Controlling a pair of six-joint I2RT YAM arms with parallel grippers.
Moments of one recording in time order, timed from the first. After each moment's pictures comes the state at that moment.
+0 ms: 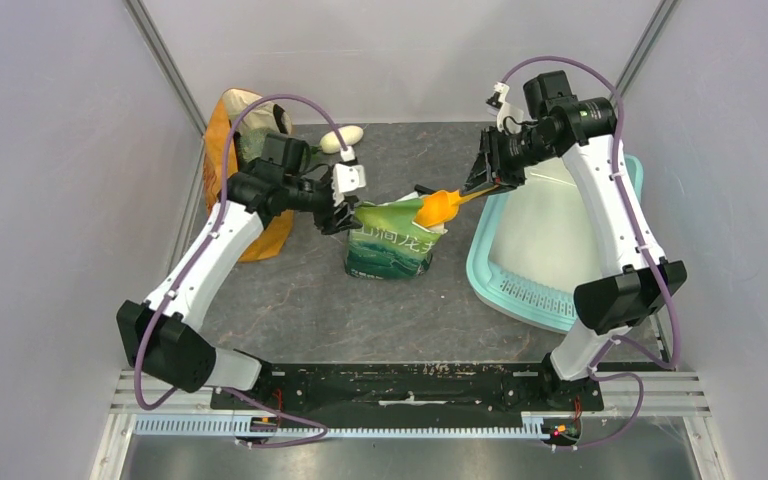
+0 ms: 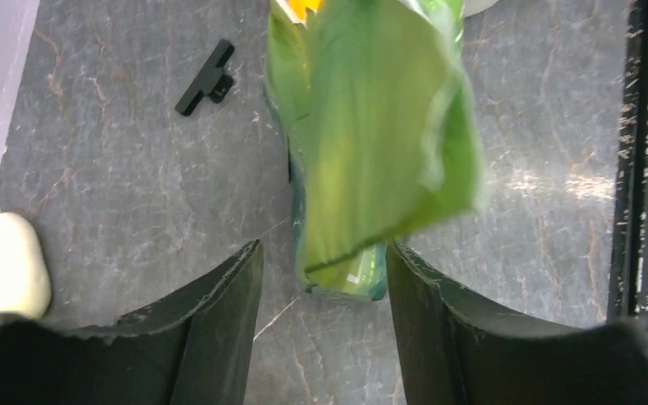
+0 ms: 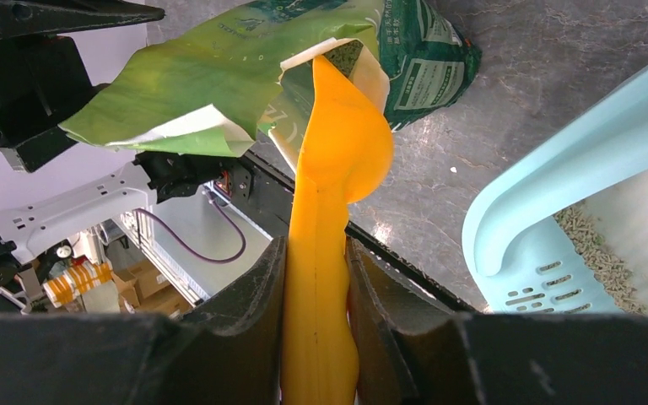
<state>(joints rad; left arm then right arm) -0.40 1.41 1.39 -0.79 0.72 0.85 0.21 1.71 2.03 -1.39 -0.65 0.23</state>
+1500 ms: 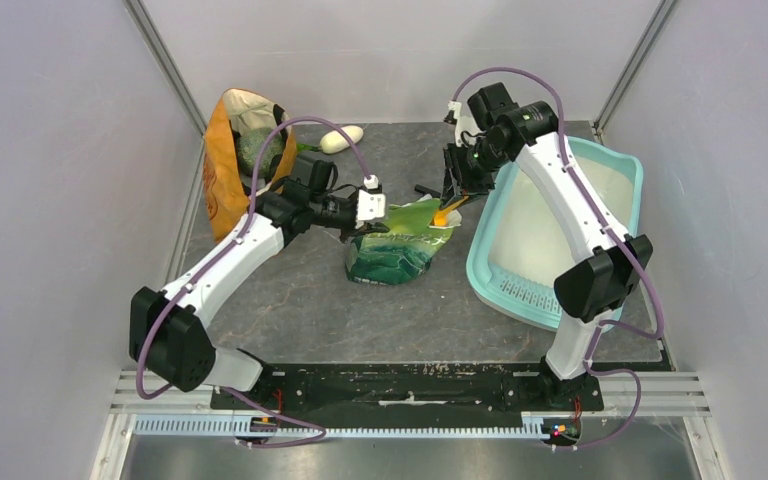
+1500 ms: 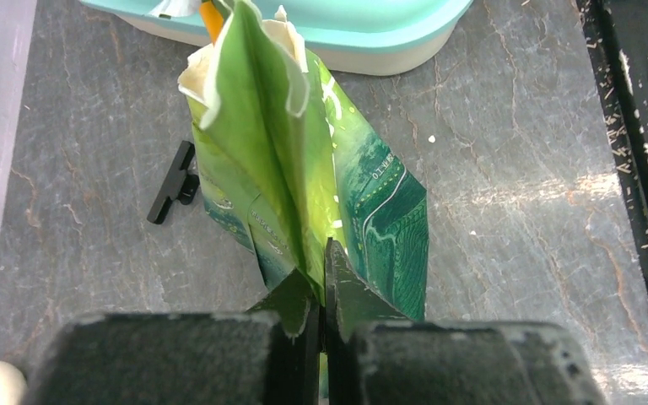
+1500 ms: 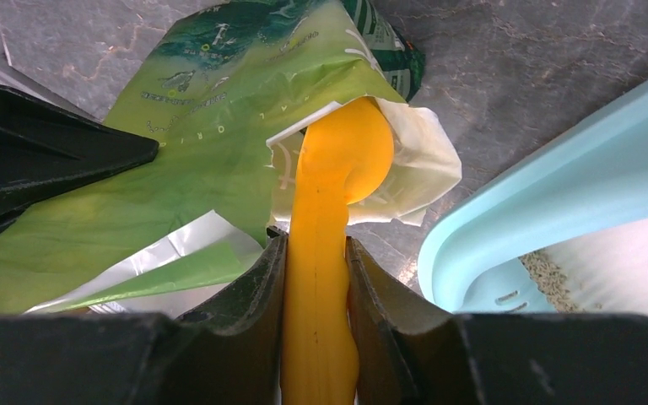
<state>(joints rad) -0.49 1.41 1.20 -0.51 0.85 0.90 0.40 1.83 2.04 -1.35 -0.39 0.22</state>
